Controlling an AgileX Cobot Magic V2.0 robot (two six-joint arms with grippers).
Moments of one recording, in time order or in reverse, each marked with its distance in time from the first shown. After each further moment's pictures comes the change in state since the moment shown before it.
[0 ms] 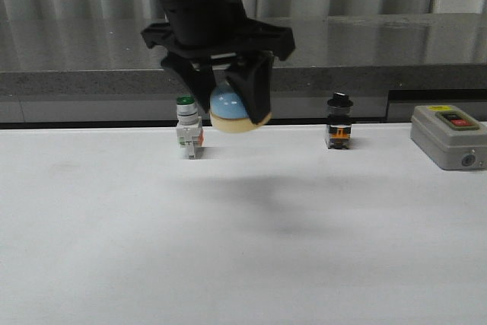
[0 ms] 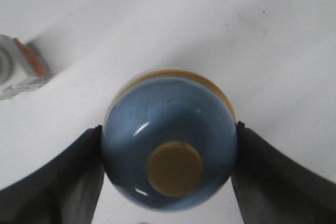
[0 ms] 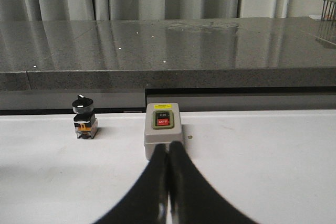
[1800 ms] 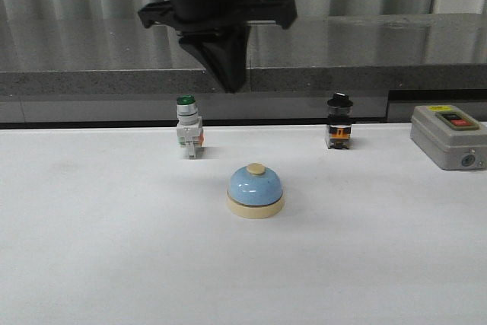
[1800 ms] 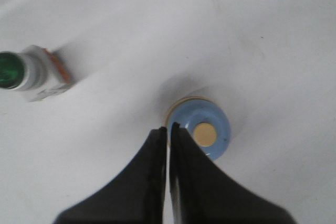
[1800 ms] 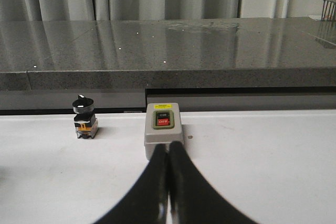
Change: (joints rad) left arm 0.041 -0.037 -0.061 0.003 0.052 -0.051; right arm 0.000 0.000 0.000 0.000 0.000 0.000
